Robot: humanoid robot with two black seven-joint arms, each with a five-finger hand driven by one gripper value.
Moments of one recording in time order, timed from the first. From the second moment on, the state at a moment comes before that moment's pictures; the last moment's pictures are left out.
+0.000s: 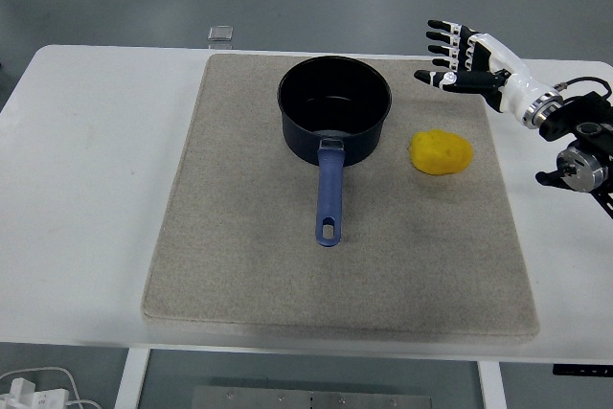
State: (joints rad) left arm -0.09 0.00 -0.06 -0.15 -0.06 -0.13 0.14; right arm 0.94 -0.39 0.43 0.79 -0.56 0.14 0.30
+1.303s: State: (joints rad) left arm -0.10 0.00 -0.06 -0.15 -0.06 -0.13 0.14; right arm 0.82 -0.53 0.36 0.99 -1.08 -0.01 0.39
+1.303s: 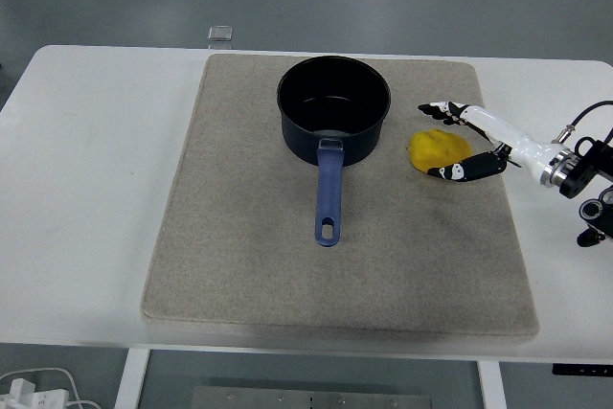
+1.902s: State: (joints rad) left arm -0.10 0.00 -0.06 -0.15 -0.06 -0.13 0.14; right arm 0.81 -0.53 0.36 0.96 -1.06 -0.01 0.44
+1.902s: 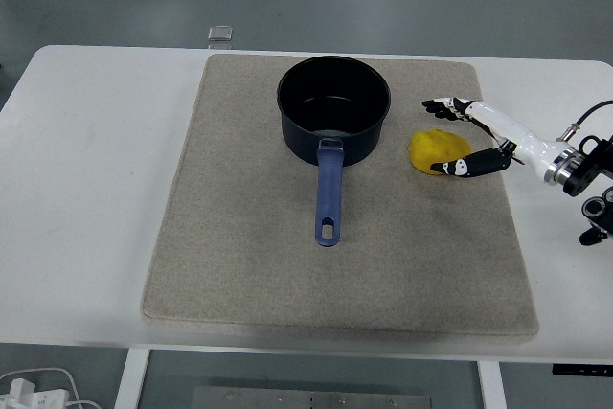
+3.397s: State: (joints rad) left arm -0.10 0.00 -0.05 -0.16 -0.06 -0.13 0.14; right arm 0.78 -0.50 0.34 0.90 -1.06 -0.03 0.47
